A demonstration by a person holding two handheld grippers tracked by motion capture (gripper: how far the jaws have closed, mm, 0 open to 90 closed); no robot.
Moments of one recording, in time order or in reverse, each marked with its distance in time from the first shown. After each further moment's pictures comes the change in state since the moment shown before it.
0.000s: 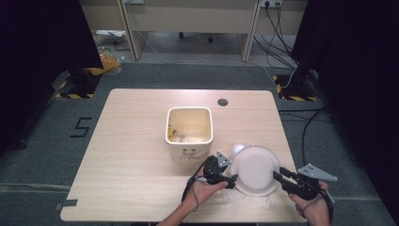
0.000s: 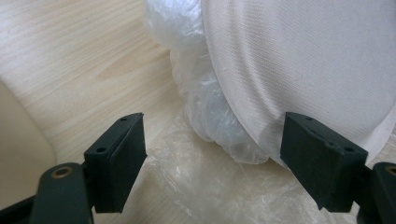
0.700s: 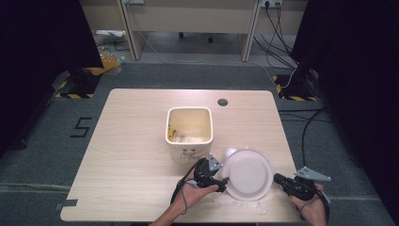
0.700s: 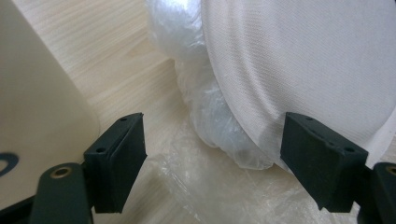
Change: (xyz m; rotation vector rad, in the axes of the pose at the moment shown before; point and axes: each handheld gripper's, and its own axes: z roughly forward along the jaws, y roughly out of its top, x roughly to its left) left arm 0.010 -0.014 -0.027 0.011 0.020 0.037; right arm -0.018 -0.026 0.019 0.082 0.026 0.026
